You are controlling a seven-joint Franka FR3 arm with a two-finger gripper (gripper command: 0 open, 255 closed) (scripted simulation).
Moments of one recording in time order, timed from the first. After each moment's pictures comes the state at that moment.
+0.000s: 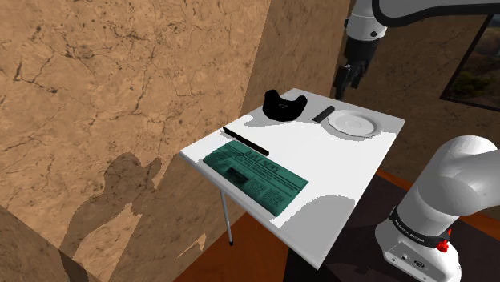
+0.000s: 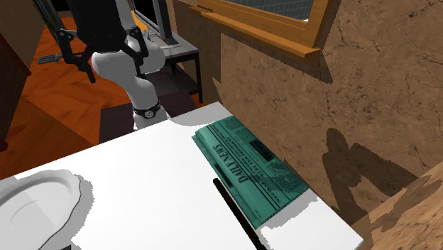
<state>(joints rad) 0.00 -0.82 -0.01 -2.42 -0.09 1.67 -0.04</state>
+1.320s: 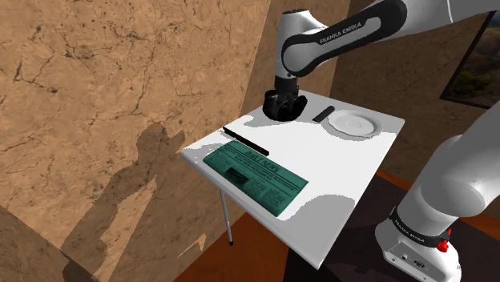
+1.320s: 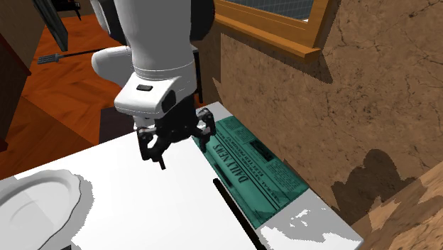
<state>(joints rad) 0.06 -0.20 0.08 -2.25 -0.04 2.13 0.07</state>
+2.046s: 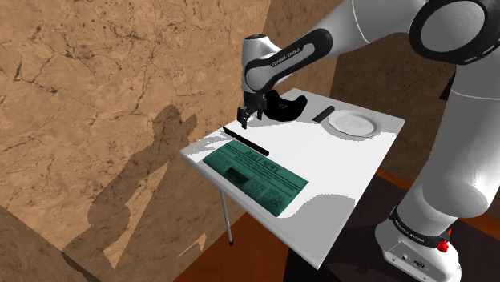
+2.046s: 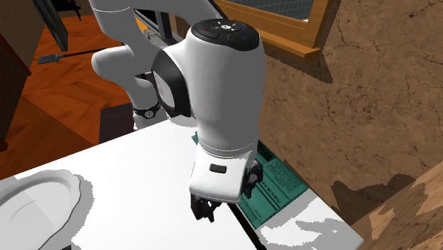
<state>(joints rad) 0.10 0.21 0.11 -1.93 -0.06 2.24 0.12</state>
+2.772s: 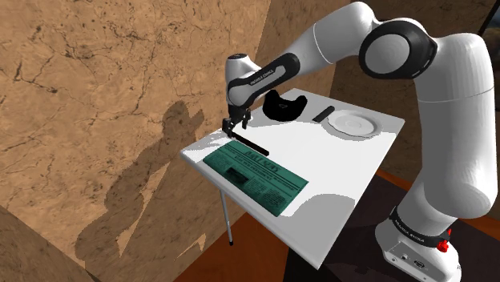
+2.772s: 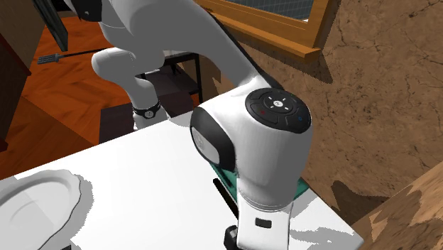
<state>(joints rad) 0.13 0.49 0.12 -1.70 -0.09 2.28 0.16</state>
